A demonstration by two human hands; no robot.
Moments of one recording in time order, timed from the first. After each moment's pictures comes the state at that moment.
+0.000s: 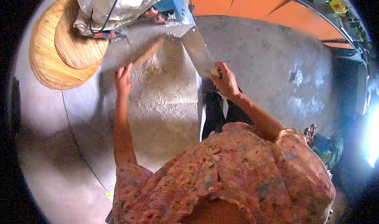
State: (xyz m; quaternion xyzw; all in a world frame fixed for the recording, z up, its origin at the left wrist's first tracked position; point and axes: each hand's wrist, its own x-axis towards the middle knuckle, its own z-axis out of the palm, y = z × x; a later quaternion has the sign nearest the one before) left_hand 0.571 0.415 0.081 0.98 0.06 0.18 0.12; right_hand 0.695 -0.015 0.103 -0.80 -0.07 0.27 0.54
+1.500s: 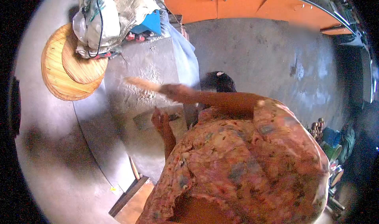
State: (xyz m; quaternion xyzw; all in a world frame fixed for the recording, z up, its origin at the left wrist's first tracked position) left_hand 0.494 0.098 0.148 0.74 0.40 0.23 0.50; right_hand 0.684 0.020 0.120 -0.65 -0.43 0.37 0.50
